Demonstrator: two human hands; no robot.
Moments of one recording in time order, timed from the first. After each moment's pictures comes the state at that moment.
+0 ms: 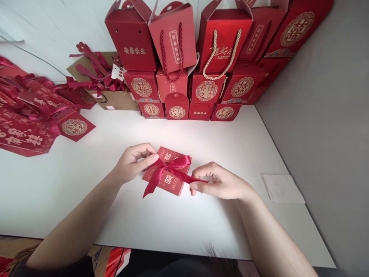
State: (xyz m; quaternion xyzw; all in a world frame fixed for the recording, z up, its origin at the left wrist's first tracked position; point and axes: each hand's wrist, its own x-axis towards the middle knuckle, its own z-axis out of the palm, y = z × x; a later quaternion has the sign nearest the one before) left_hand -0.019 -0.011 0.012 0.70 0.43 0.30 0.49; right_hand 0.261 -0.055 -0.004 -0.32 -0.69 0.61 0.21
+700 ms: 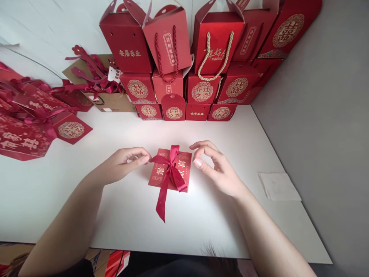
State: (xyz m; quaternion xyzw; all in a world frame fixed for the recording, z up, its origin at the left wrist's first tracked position) left_hand -0.040 -0.005 0.036 0.74 0.50 0.11 0.43; right_hand 0.253 -0.055 -0.005 -0.45 -0.66 0.43 0.43
